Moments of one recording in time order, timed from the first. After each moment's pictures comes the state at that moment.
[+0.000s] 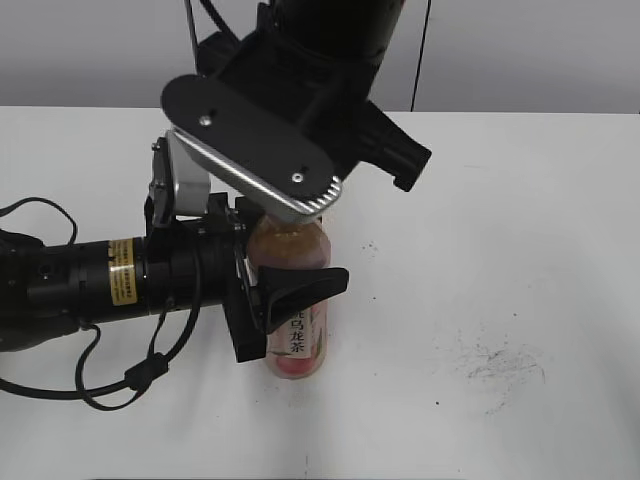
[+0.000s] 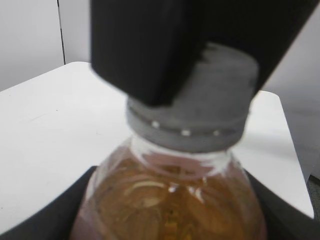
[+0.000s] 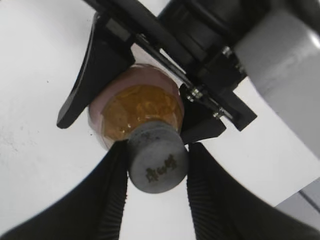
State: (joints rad) left arm -0.43 1.94 -0.63 0.96 -1.22 -0.34; right arm 0.85 1.87 -1.72 0.05 1.21 -1.91
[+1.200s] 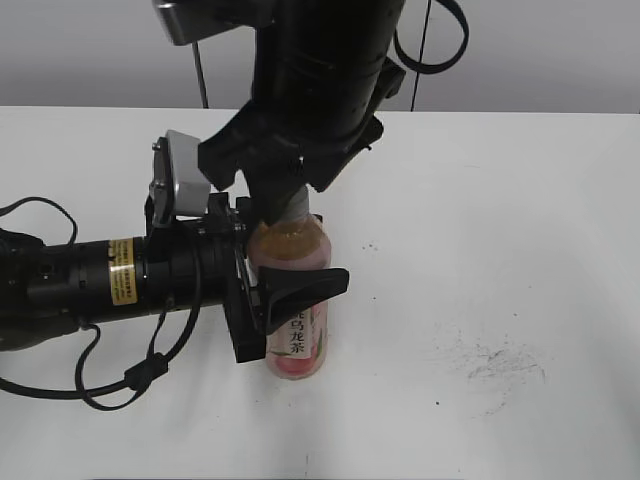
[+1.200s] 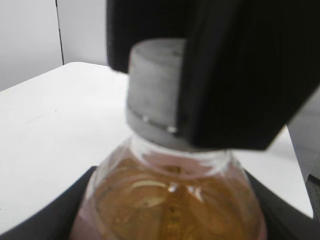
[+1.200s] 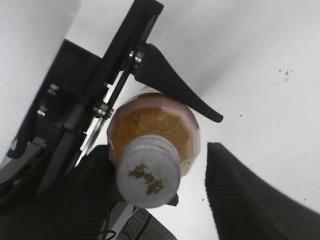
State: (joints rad) left arm -0.43 1.94 -0.63 0.96 -1.22 -0.34; right arm 0.85 1.87 -1.72 0.03 1.22 -0.03
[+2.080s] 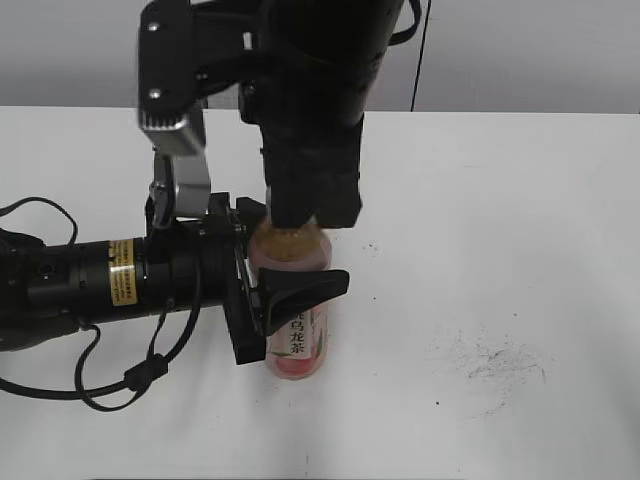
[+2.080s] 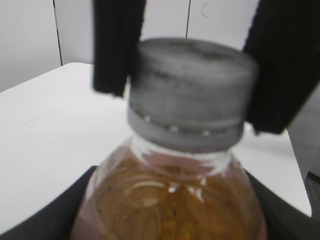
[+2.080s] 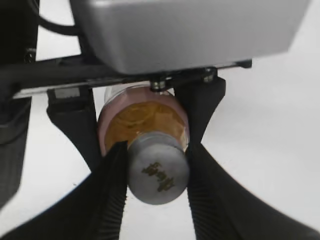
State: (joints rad) left arm -0.43 1.94 -0.63 0.96 -1.22 -0.34; right arm 0.85 1.87 -1.72 0.05 1.22 -1.07
